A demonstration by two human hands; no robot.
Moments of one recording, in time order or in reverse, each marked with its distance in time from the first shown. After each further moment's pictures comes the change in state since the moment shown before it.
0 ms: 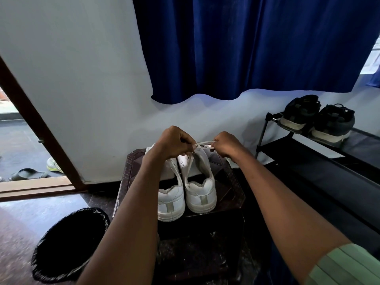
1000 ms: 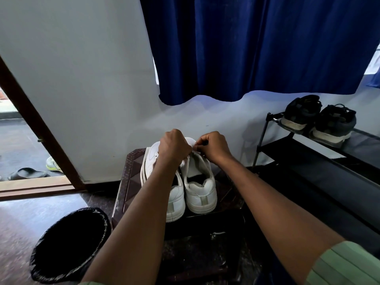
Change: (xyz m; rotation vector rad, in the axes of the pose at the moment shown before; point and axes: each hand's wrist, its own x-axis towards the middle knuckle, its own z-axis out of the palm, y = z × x) left_hand 0.010 0.005 0.027 0.342 0.246 -0.341; right_hand 0.006 -0.007 0.044 0.355 0.174 -0.236
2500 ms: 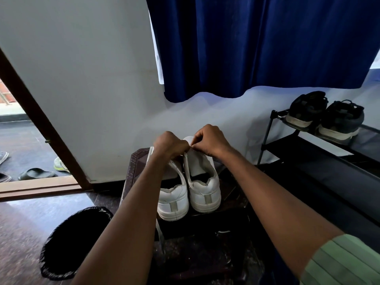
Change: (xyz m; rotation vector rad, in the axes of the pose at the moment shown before) left_hand -0.006 -0.010 -0.022 -0.228 -0.152 -0.226; right_hand 0.001 -0.035 -0.006 -0.196 -0.092 -0.076
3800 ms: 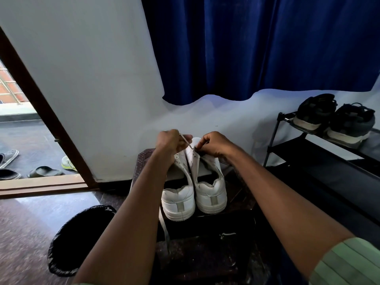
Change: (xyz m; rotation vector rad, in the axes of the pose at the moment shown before) left_hand 0.015 -0.010 -0.005 -0.897 -0.020 -0.128; right_hand 0.011 0.010 0.007 0.171 -0.189 0.147
